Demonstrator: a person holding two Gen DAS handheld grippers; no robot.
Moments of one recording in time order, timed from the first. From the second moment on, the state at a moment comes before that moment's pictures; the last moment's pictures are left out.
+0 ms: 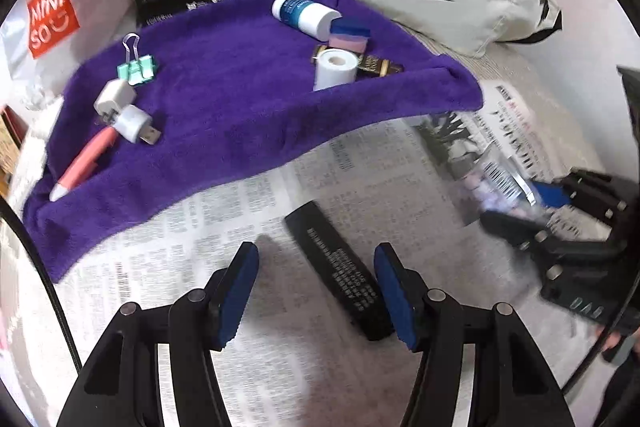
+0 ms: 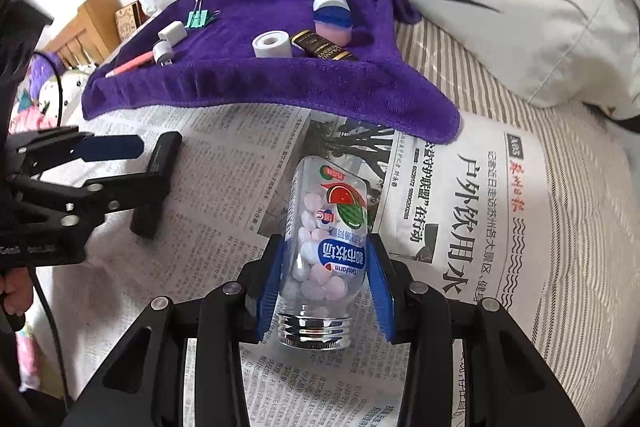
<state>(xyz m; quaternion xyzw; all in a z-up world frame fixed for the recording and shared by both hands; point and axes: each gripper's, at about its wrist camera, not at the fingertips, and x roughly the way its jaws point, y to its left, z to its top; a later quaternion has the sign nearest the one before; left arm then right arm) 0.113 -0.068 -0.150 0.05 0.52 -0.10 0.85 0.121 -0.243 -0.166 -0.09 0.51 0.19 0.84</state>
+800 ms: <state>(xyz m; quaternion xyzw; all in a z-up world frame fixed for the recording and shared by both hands) 0.098 -0.050 -0.143 0.06 0.51 -0.12 0.85 0.120 -0.249 -0.167 -0.06 0.50 0.19 0.84</state>
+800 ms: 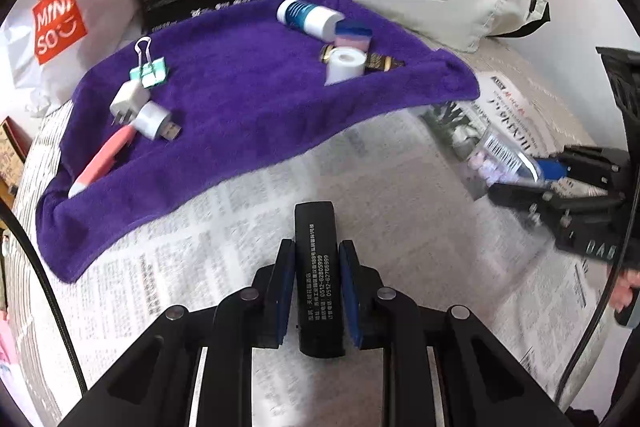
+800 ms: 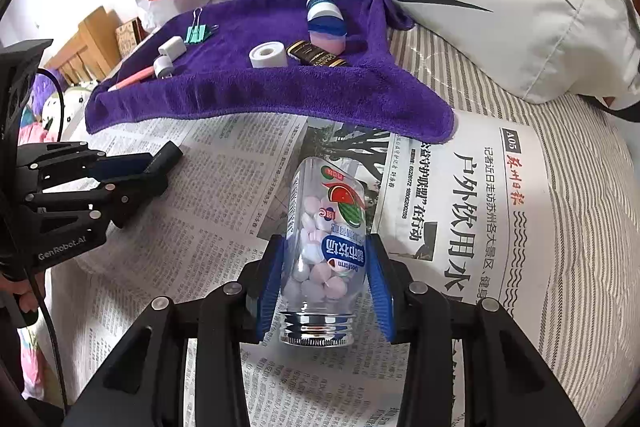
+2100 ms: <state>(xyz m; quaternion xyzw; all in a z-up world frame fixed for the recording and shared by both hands) 0.110 0.009 -0.124 -0.01 0.49 -0.12 0.86 0.134 -0.261 -0.151 -0.03 0.52 0.20 0.83</state>
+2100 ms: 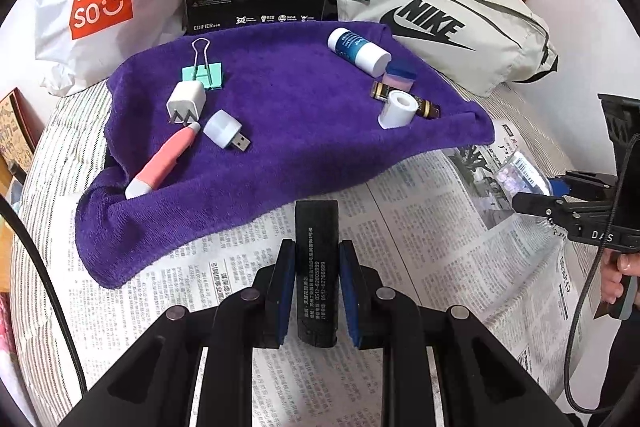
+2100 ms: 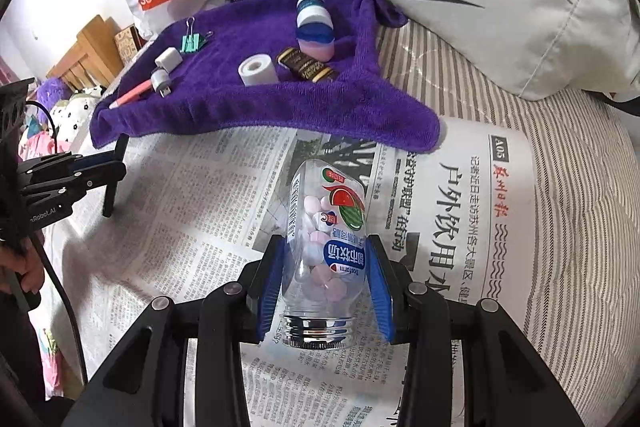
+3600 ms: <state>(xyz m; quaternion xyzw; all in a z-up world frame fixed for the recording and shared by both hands) 0.100 0.020 -0.117 0.02 0.49 -0.11 0.86 0.144 -0.230 -0.119 -0.04 0.50 0.25 0.83</state>
